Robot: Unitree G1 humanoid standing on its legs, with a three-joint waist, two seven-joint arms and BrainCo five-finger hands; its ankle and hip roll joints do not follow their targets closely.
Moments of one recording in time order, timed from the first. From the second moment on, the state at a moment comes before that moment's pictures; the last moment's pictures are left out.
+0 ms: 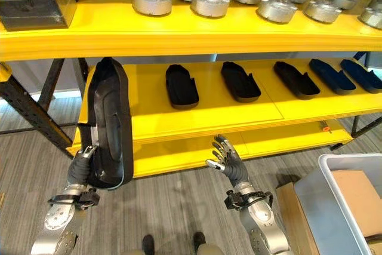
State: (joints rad) left arm 0.26 0.42 -0.03 -0.06 -0.46 -0.22 0.09; right arm 0.13 -0.38 0.28 -0.01 0.61 -0.19 0.04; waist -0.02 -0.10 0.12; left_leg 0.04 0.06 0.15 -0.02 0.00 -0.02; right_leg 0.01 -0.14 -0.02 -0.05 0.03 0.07
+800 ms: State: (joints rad) left arm -0.13 0.41 -0.20 0.16 -0.53 -0.20 0.15; right arm 0.11 -0.35 0.28 0.02 0.62 -0.20 0.00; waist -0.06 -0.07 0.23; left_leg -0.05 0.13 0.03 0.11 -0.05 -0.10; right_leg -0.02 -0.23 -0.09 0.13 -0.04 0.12
